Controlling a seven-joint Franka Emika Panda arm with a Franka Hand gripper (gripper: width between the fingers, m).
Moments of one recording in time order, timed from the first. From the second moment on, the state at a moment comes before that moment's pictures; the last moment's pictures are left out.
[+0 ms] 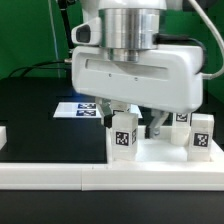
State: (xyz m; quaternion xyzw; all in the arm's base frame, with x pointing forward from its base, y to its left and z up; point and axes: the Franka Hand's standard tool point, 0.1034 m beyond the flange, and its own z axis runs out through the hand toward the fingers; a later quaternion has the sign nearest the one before) arm 0.626 0.012 0.069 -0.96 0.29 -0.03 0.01
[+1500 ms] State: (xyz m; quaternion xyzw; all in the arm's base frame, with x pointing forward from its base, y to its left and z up) arm 0.626 0.010 0.067 -0.51 0.86 0.01 0.06
